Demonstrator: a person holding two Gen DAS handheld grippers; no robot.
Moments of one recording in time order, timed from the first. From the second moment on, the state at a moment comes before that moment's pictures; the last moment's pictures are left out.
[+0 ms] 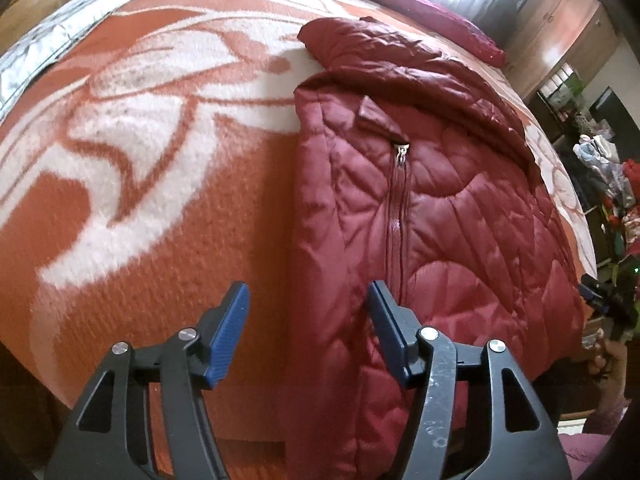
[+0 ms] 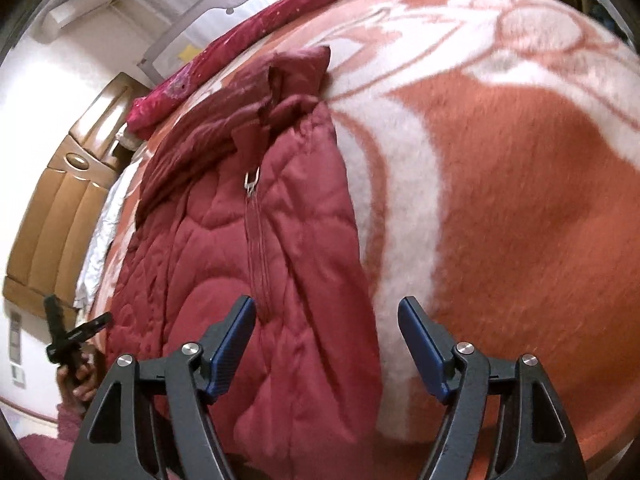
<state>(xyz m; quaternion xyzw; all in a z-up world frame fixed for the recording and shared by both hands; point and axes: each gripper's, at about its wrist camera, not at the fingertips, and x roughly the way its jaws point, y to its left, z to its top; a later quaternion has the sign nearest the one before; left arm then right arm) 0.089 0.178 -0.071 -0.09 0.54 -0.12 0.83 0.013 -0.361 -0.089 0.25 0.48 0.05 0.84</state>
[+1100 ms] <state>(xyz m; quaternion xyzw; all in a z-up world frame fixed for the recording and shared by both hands) 0.037 0.150 -0.106 -0.13 0.58 -0.30 0.75 -0.018 -0.343 -0.138 0.35 0.50 0.25 0.75</state>
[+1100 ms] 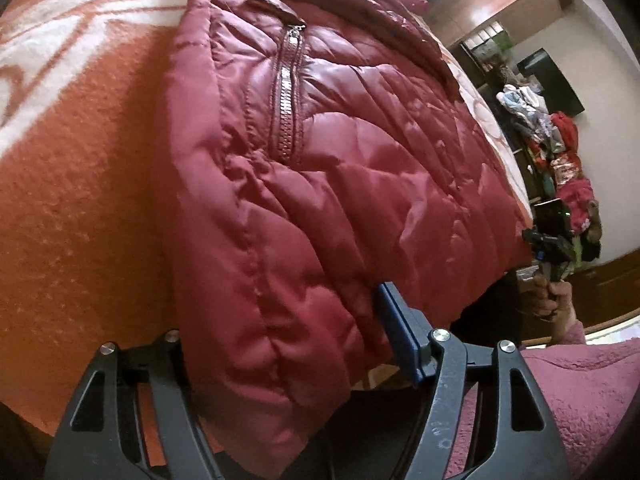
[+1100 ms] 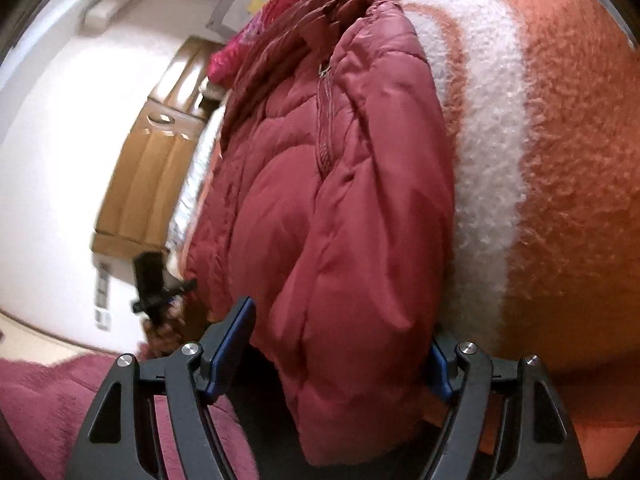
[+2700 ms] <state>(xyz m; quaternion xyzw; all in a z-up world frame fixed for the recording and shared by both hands) 0.181 0.129 0.051 -0.22 0.36 -0.29 0.86 0.127 -0.339 0.024 0.34 0.26 0.25 0.87</state>
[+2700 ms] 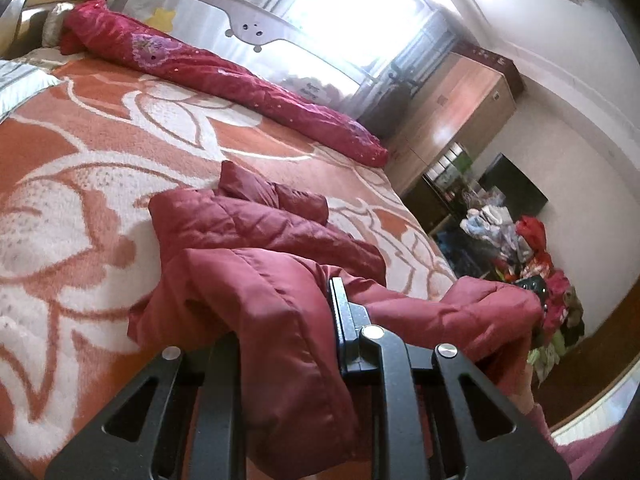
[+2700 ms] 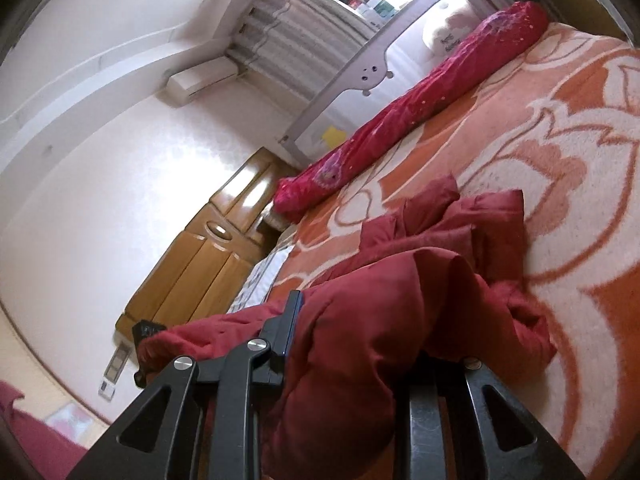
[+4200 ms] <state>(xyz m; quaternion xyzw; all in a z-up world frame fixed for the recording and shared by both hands) 0.415 0.096 -0.053 -0.25 0.47 -0.17 0.83 0.366 -0.361 -0.066 0.35 0.35 0.03 0.87</state>
